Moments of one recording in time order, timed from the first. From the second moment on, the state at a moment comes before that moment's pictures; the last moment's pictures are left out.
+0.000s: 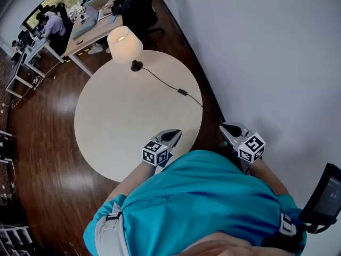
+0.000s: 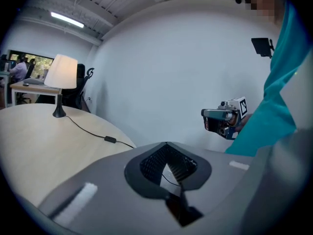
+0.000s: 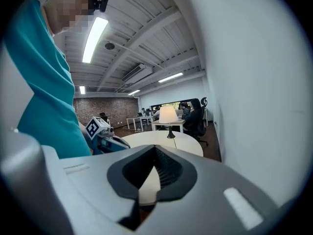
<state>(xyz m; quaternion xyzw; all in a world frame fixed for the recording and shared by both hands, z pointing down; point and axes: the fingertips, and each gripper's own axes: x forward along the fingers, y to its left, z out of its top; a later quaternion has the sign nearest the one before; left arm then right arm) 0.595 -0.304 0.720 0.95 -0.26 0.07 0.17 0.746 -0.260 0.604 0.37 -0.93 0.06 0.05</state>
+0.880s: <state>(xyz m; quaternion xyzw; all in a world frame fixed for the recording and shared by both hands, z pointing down) 0.466 -0.096 0.684 0.98 0.01 0.10 0.15 0.575 0.012 0.606 0.58 -0.81 0.07 0.01</state>
